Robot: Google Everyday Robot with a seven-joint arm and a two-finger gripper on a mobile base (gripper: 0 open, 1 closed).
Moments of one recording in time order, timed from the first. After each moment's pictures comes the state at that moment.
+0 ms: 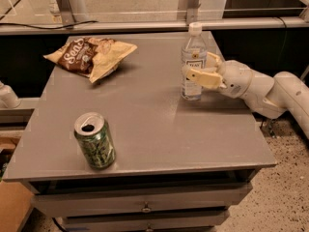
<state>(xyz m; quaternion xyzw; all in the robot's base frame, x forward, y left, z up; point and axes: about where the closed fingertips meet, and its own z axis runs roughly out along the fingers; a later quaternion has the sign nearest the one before) 0.596 -0.111 0.914 -0.38 0.45 0.49 0.64</state>
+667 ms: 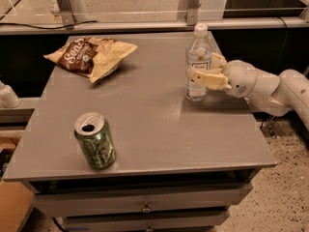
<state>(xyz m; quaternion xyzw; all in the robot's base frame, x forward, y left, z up) 0.593 -0.122 0.911 -0.41 0.45 0.48 0.63</state>
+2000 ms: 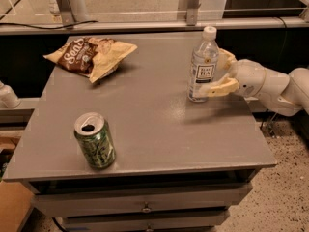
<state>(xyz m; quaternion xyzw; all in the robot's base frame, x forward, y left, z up) 0.591 -0.139 0.911 -0.42 0.46 0.46 0.63</state>
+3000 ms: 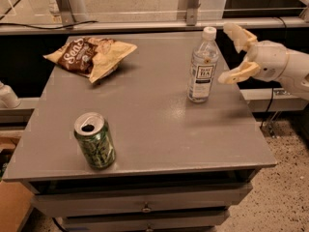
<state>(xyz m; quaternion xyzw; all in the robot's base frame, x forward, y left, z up) 0.598 -0.174 0.955 -0.44 0.47 0.42 0.65</state>
